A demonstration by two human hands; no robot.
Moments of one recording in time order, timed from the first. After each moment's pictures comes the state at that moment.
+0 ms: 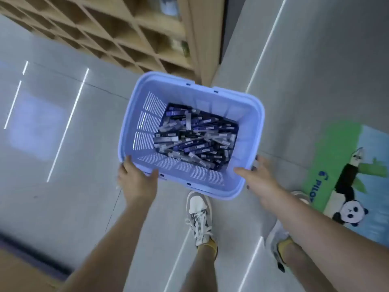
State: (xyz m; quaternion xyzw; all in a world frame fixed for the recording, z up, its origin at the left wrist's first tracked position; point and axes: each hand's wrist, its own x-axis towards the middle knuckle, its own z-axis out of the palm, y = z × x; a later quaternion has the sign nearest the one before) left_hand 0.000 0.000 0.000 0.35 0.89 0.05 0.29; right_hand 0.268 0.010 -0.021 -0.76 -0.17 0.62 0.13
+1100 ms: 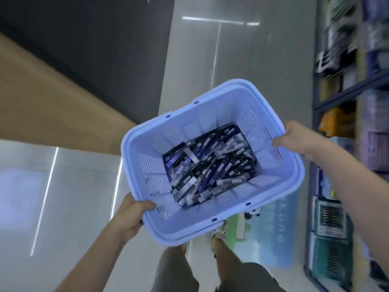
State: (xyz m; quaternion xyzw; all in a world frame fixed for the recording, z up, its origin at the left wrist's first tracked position) left_hand 0.264 0.105 0.378 0.22 0.69 0.12 0.67; right_hand 0.669 0.148 0.382 -0.79 -0.37 0.49 0.05
